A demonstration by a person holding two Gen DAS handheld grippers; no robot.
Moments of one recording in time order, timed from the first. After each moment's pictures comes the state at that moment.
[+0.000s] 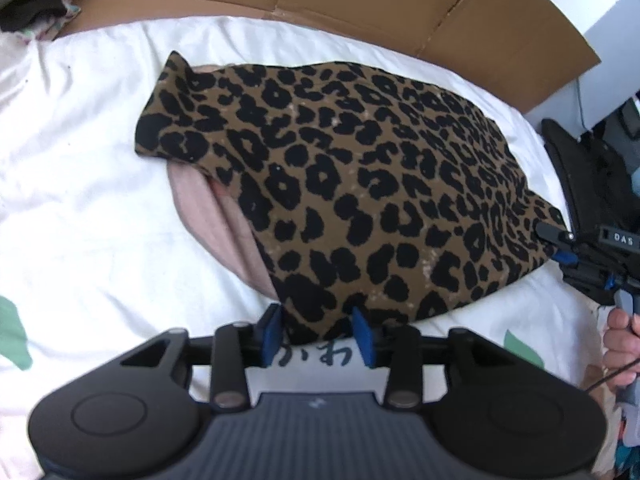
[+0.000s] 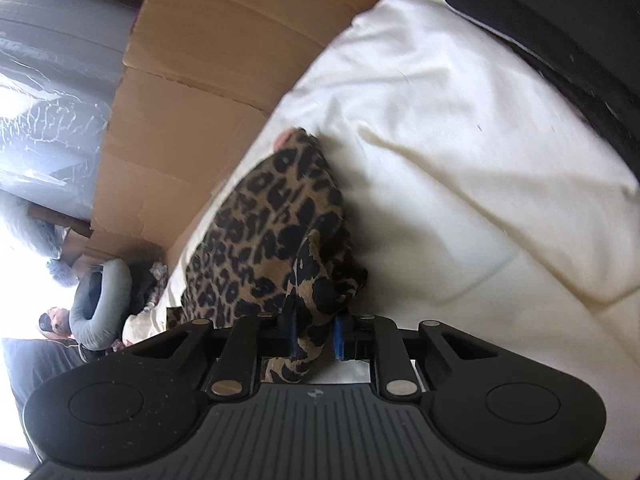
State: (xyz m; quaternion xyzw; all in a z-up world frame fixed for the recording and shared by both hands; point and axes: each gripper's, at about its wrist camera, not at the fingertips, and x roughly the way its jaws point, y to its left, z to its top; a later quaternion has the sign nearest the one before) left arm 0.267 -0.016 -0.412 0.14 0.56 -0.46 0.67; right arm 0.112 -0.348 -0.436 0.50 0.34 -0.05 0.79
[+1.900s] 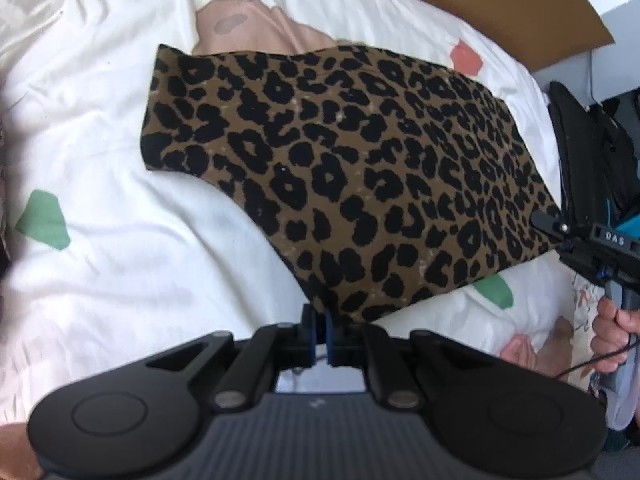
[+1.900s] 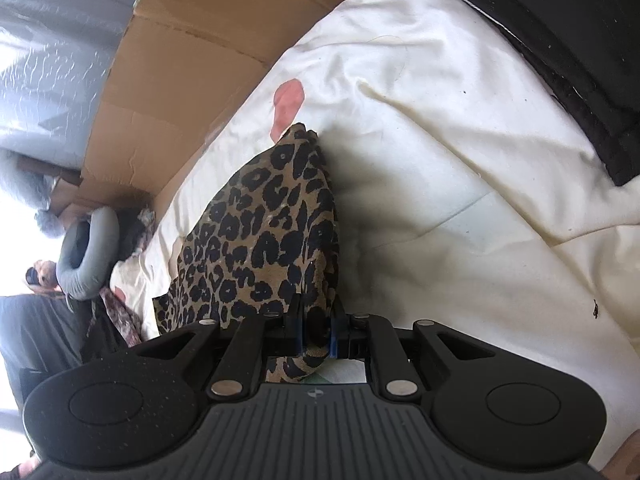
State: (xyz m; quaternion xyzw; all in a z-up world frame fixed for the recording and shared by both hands) left arm 0.268 -0.015 -0.379 0.18 0.66 -0.41 0.60; right arm 0.091 -0.338 -0.414 0.47 0.42 -0.04 0.77
